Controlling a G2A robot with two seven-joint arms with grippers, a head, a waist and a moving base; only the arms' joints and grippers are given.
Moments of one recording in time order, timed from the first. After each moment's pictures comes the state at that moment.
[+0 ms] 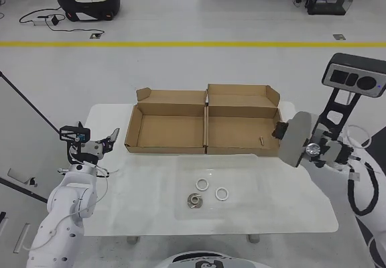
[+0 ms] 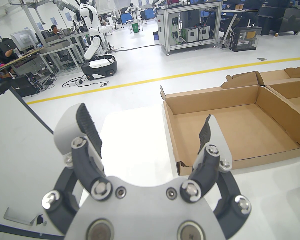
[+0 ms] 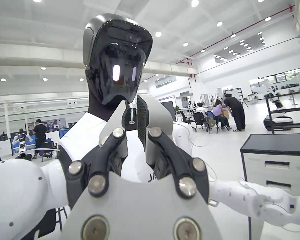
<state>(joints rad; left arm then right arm) 1.73 -1.15 -1.60 -1.80 1.33 0.00 0.00 -0.98 -0.85 0.98 -2.03 1.11 -0.94 0.88</state>
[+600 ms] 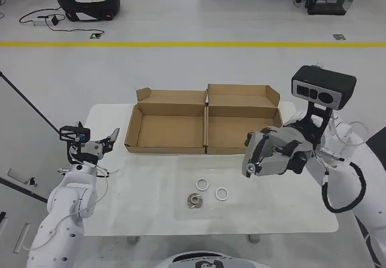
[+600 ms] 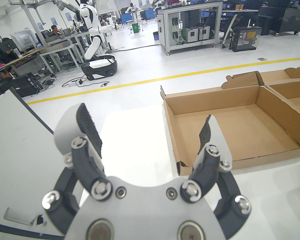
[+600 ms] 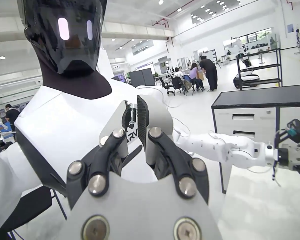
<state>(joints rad) 1.73 -1.15 -1.60 -1.80 1.33 0.00 0.00 -0.98 -0.88 1.02 -1.99 0.92 -0.83 0.99</state>
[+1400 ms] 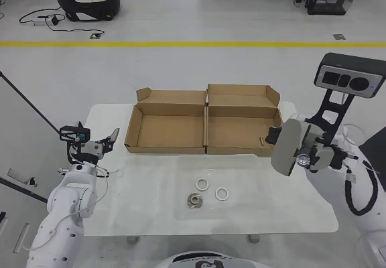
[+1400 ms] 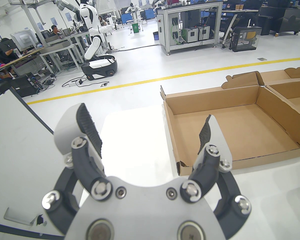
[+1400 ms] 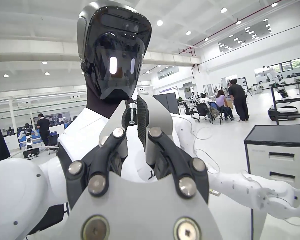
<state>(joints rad) 1.73 -1.15 -1.60 -1.80 1.33 0.00 0.00 -1.00 -0.94 1.04 -2.03 1.11 -0.84 0.98</state>
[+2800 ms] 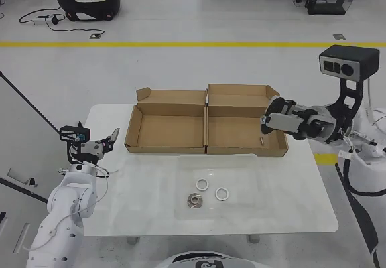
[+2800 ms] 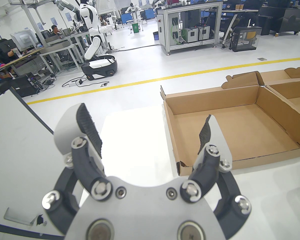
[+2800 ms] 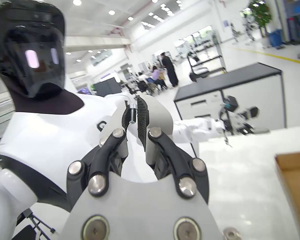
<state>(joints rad) 1.73 -1.15 -1.60 -1.80 1.33 0.00 0.00 -1.15 -0.88 1.41 -1.97 0.71 -0.49 1.07</state>
